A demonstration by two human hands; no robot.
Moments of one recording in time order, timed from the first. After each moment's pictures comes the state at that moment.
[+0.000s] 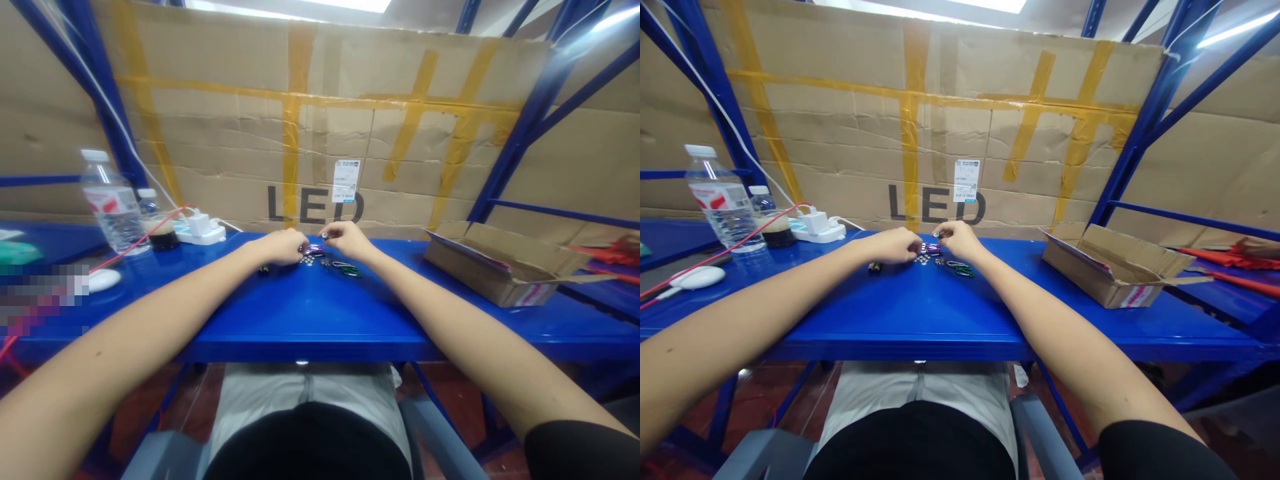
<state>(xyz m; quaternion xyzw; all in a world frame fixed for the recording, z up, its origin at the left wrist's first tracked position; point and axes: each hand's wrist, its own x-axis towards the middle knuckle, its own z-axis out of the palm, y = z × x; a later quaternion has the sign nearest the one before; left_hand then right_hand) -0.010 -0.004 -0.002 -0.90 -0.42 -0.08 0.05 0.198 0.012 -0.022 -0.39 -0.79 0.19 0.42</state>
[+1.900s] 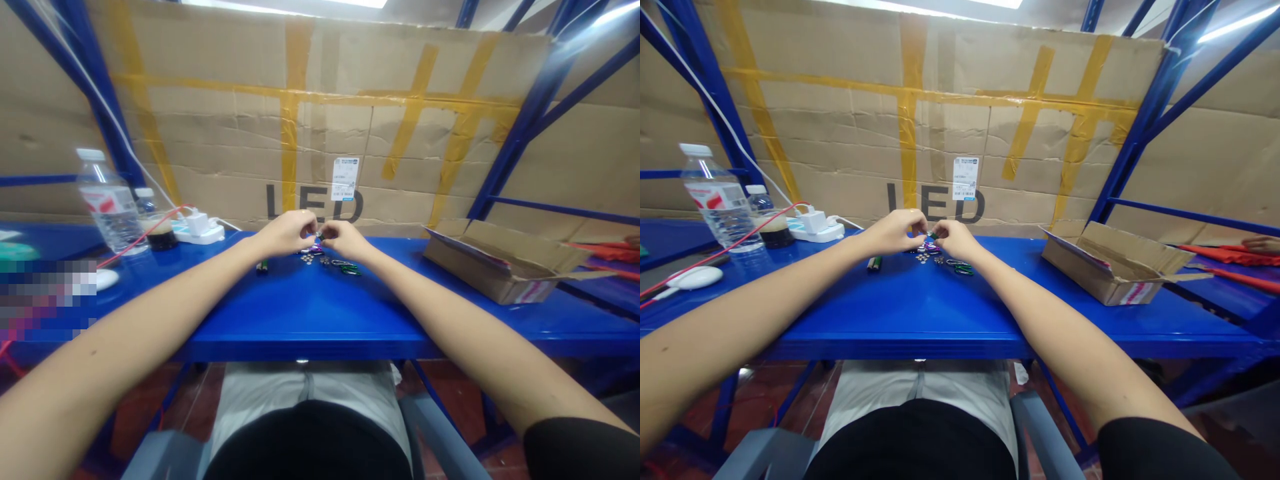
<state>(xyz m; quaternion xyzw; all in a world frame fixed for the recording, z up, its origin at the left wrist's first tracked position) -0.006 -0.005 0.007 -0.90 -0.28 -0.31 0.10 0.193 0.008 -0.023 -0.41 -0.80 0.15 0.40</state>
